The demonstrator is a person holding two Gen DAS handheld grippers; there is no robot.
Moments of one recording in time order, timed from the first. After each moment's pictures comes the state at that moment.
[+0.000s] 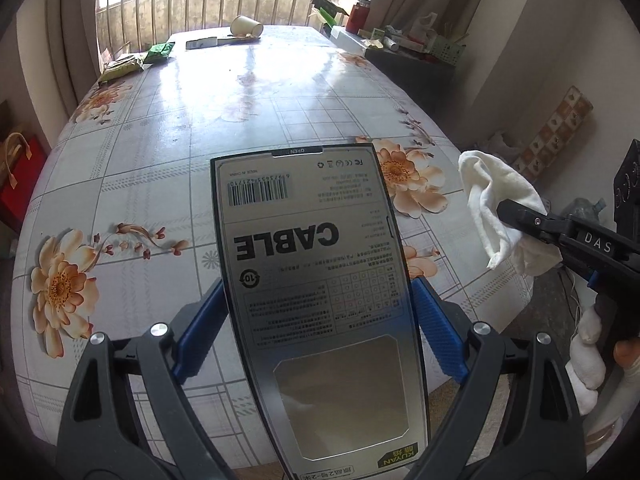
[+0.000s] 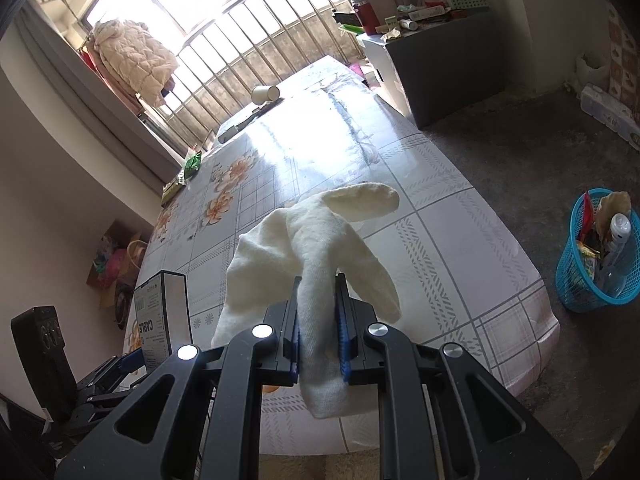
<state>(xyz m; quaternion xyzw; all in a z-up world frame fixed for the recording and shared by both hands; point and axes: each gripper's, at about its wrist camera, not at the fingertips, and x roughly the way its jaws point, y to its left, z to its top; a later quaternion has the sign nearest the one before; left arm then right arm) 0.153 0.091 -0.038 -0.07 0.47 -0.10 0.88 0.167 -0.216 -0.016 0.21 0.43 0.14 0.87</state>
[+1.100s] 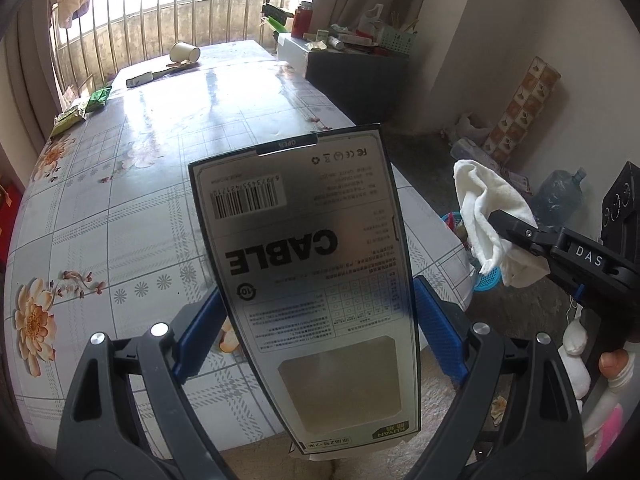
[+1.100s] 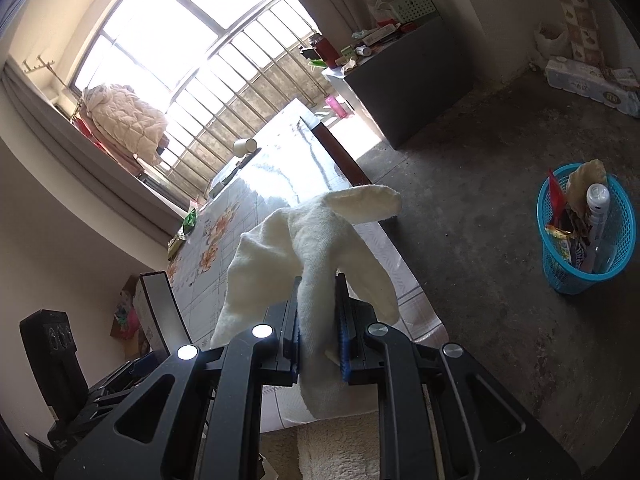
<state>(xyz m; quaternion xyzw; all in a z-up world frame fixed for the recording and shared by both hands) 0.160 -0.004 -0.006 -0.02 0.46 -0.15 0.88 0.119 -0.322 -0.014 0.30 0.38 0.11 0.87</state>
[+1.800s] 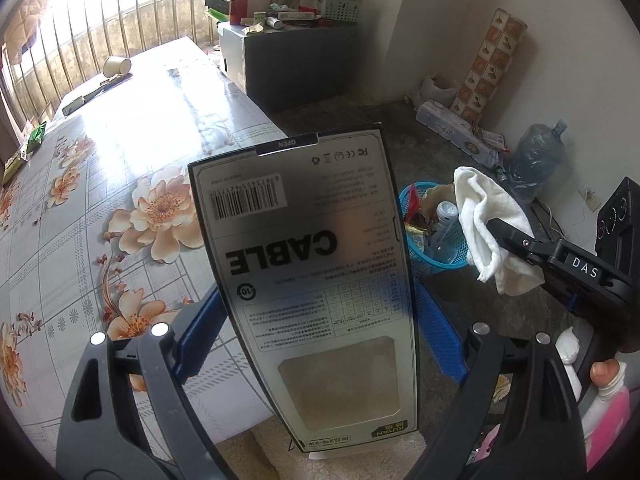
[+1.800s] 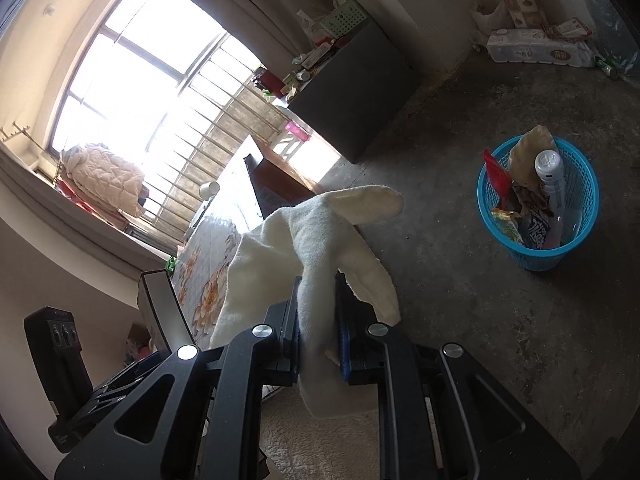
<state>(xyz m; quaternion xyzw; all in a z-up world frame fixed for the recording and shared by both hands) 0.171 -0.121 -0.021 0.04 0.48 -0.21 0.85 0.084 -0.427 -0.055 0.38 0.36 0.05 0.85</state>
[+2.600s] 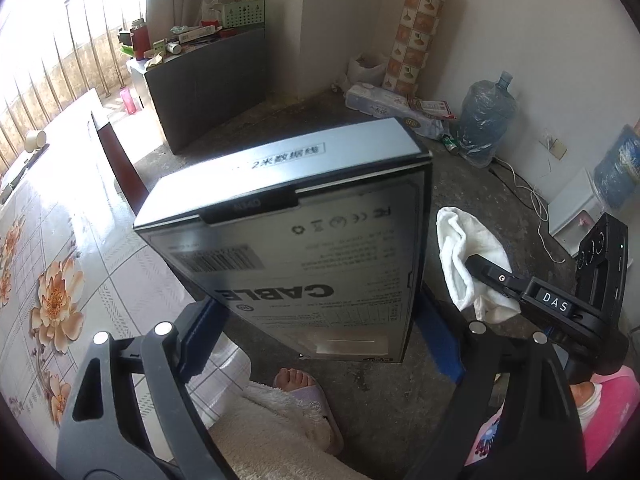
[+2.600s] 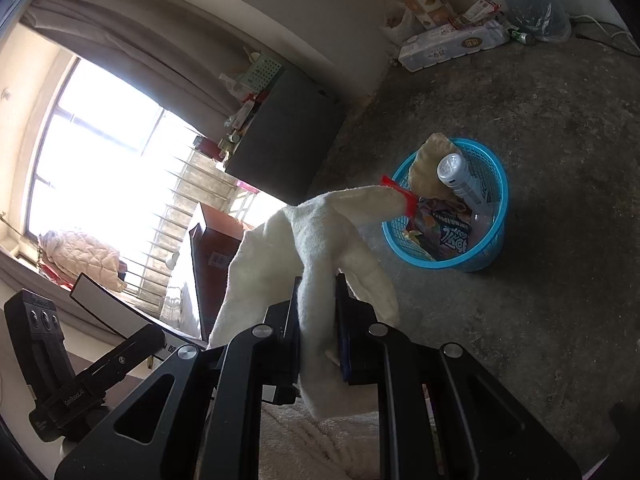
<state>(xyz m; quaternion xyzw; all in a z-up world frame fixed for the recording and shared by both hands) 0.169 -0.276 -0.010 0.11 0.46 -0.31 0.83 0.022 -0.547 -0.096 0.46 0.31 -0.05 0.83</state>
